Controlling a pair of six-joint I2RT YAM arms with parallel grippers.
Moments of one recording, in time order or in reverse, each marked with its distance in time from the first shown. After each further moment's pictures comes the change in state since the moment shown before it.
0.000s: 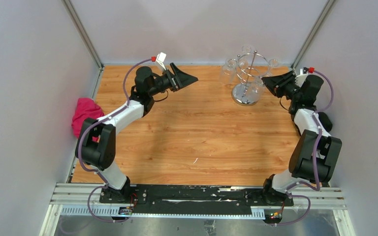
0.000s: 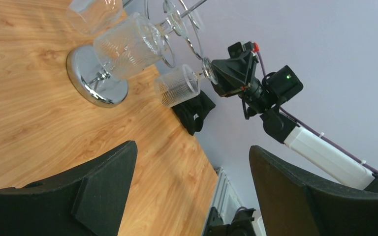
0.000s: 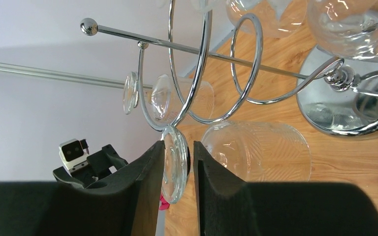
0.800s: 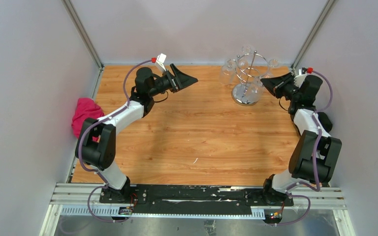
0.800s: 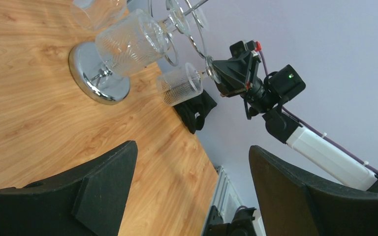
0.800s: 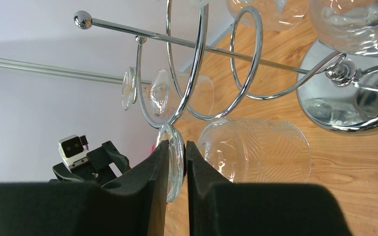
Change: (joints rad) left arm 0.000 0.000 -0.014 0.000 -0.002 0.000; right arm 0.011 0.001 -0.001 -0.023 -0.005 -0.019
